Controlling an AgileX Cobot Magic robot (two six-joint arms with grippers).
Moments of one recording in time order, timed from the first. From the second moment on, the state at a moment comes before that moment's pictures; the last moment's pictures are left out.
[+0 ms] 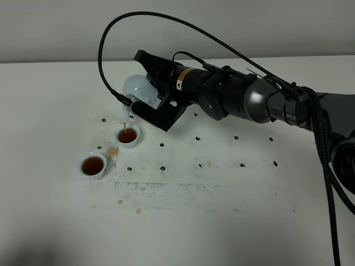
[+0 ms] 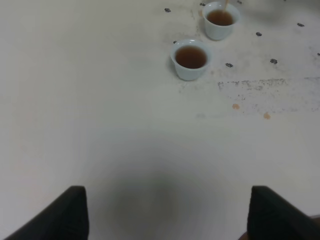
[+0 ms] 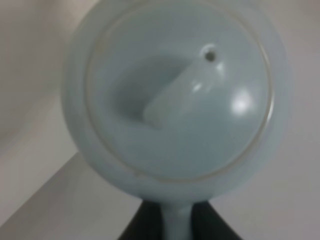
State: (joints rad) left arm -0.03 0.00 -0.46 -0.13 1.06 0.12; right arm 0.55 2.22 -1.61 -0.15 -0.05 -2.03
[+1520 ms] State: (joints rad) left arm -0.03 0.00 -0.46 -0.13 1.06 0.12; right arm 0.54 2.04 -1.61 -0.12 0.44 -0.68
